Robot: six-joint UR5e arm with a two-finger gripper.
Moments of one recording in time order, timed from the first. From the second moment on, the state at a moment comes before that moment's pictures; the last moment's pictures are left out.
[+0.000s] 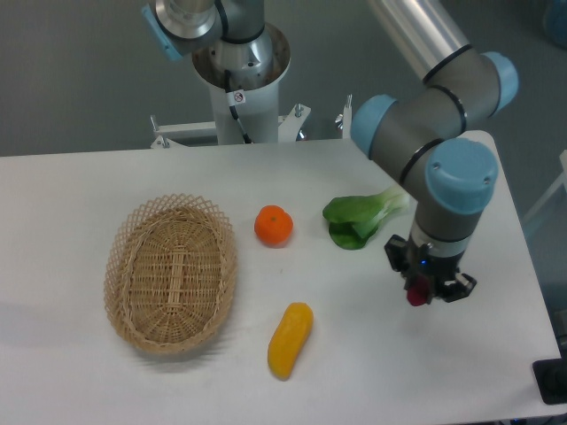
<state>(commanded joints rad) 2.54 -2.10 -1.34 -1.15 1.54 1.22</state>
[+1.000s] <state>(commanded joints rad) 2.19 -2.00 -1.51 -1.14 1.54 0.98</state>
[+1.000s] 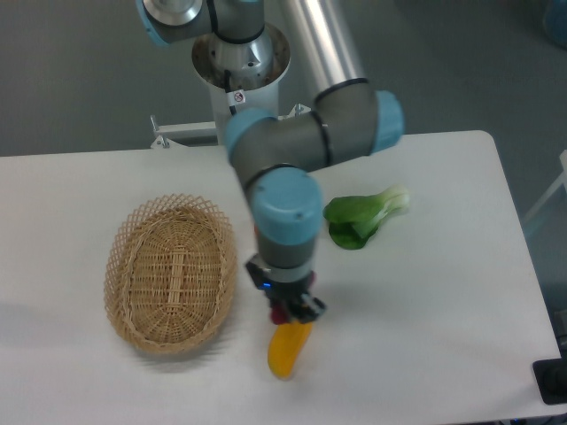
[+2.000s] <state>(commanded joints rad) 2.05 -2.02 -1.69 -1.14 1.54 0.89</state>
